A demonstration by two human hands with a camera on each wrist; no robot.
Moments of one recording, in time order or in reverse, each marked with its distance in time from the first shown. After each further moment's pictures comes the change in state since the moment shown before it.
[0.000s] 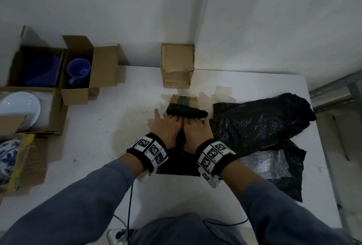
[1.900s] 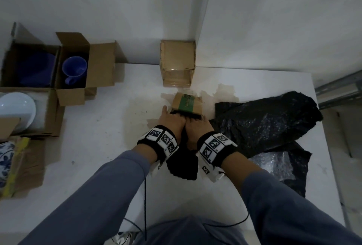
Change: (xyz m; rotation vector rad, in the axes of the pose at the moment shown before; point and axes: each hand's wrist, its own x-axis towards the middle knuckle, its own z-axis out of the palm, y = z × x) left_hand 0.040 0.004 -0.014 -0.028 -0.220 0.004; right_hand 0.030 0.014 -0.008 0.068 -0.244 -0.036
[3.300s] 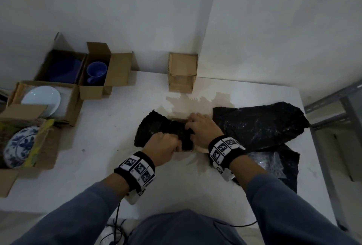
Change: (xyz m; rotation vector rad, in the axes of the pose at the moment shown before) left_hand -0.119 0.010 0.059 -0.219 0.477 0.179; right_hand -0.057 0.016 0.021 -0.055 0.484 -0.279
